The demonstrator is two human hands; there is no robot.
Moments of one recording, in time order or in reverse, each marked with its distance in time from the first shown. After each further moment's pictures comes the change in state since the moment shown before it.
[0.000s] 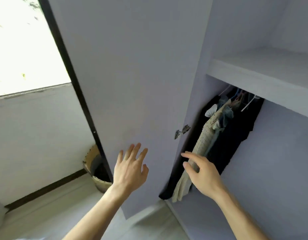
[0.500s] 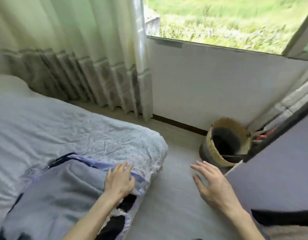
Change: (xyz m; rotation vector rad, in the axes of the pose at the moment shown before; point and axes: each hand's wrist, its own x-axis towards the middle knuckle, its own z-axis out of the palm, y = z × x) left_hand -0.522 -0.157 -0.061 -0.051 -0.315 -1.219; right_hand -0.172 -0.170 0.276 -0.265 -0.683 -0.719
